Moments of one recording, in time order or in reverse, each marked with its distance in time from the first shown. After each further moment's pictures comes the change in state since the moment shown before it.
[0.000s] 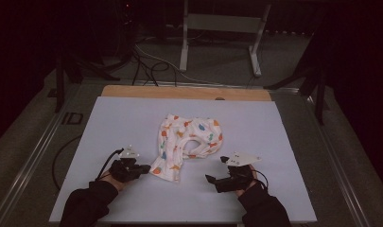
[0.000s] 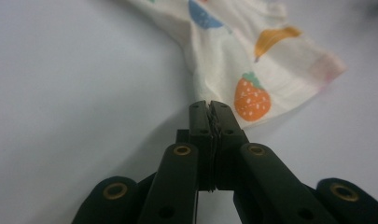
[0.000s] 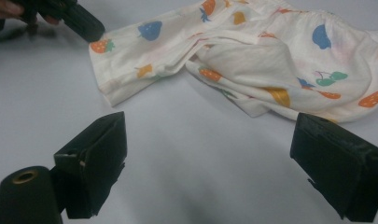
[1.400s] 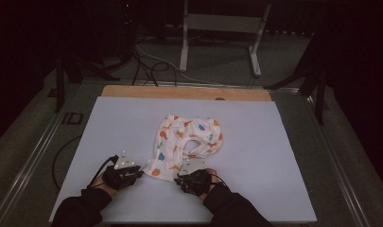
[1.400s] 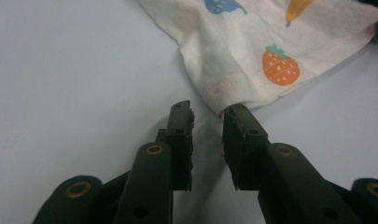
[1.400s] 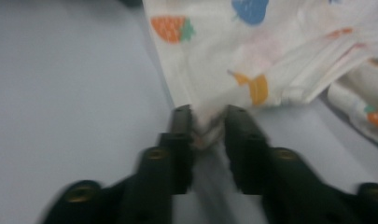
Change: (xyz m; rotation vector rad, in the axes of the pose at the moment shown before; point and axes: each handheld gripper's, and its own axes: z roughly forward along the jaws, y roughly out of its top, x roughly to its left) left arm -0.004 -0.024 -0.007 0.006 0.164 0.096; right arm 0.072 0.022 0.090 0.201 0.076 -0.152
